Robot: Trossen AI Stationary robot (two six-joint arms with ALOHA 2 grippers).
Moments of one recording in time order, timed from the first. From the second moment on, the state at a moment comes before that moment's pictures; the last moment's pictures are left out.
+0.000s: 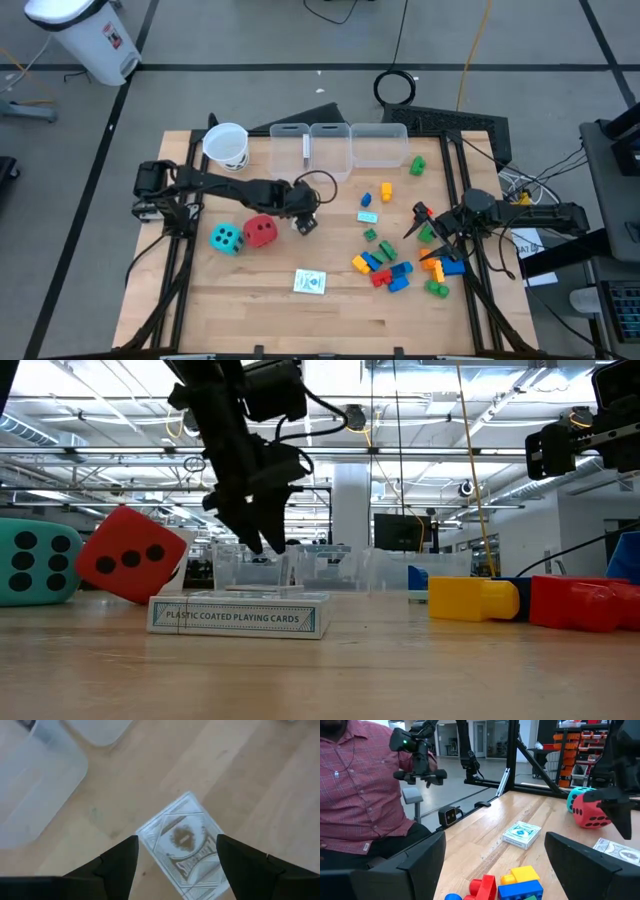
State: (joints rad) left arm 0.03 1.73 1.13 -0.55 -0.27 -0.57; right arm -0.04 0.13 0.01 0.09 -0.63 -0.01
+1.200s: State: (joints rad) left arm -0.01 1.88 1.14 -0.47 -0.22 -0.93; right arm -0.04 0.13 0.02 0.09 -0.63 -0.01
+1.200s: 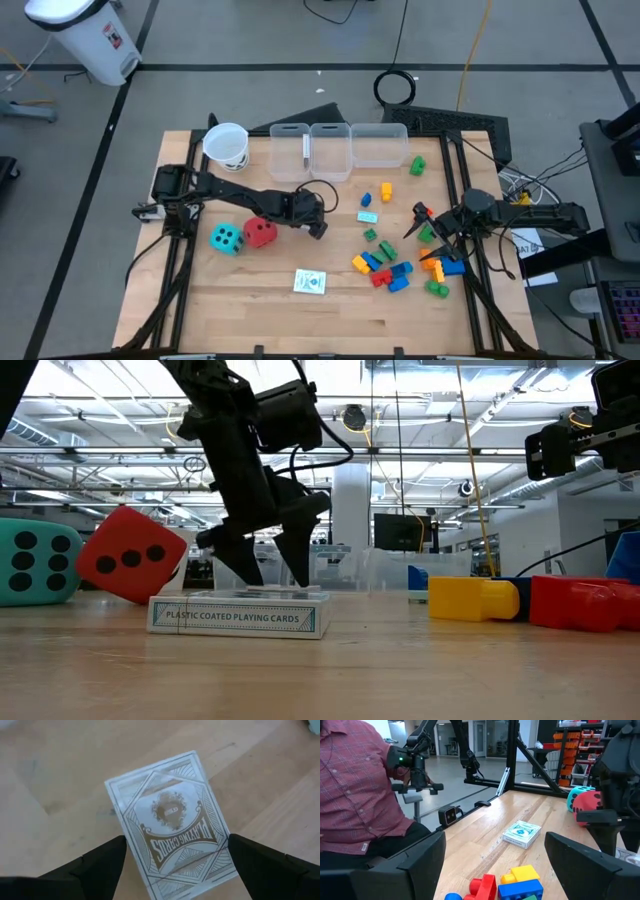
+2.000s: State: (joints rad) left arm 0.02 1.88 1.15 -0.42 -0.02 -0.97; right arm -0.04 0.13 0.01 0.09 -0.63 -0.01
